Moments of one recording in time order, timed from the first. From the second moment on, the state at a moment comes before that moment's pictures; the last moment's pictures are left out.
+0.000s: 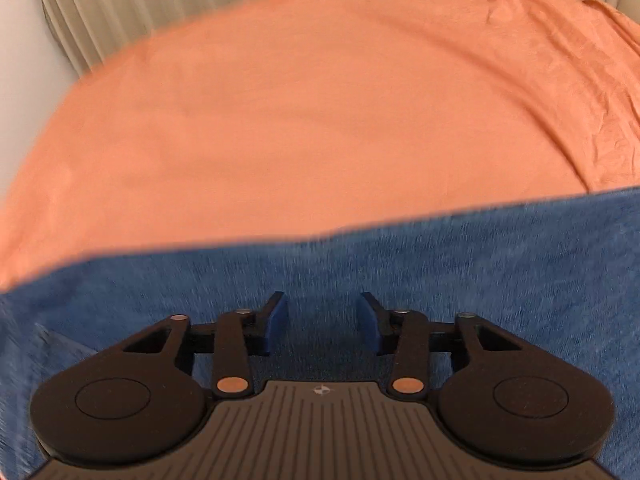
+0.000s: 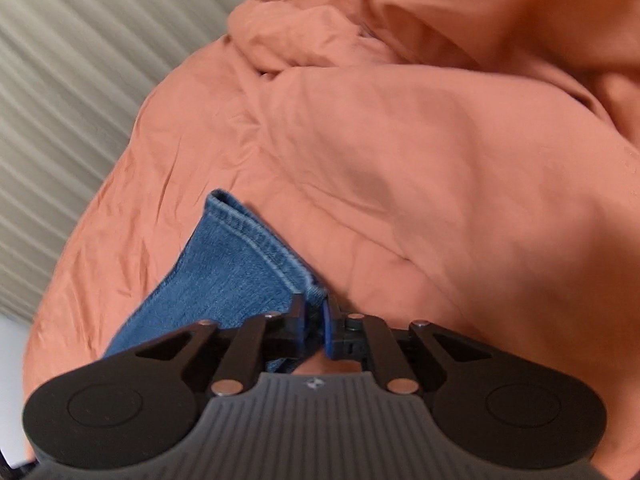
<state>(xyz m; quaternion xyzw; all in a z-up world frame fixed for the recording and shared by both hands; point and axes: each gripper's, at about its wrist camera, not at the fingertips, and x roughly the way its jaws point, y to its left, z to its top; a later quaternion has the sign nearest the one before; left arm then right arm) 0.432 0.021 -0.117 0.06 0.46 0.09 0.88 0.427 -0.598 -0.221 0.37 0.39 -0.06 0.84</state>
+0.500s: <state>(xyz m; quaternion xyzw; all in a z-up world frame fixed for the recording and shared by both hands) 0.427 -0.124 -0.110 0.06 0.45 -0.15 0.88 0.412 -0.598 -0.262 0.51 0.35 0.00 0.79</state>
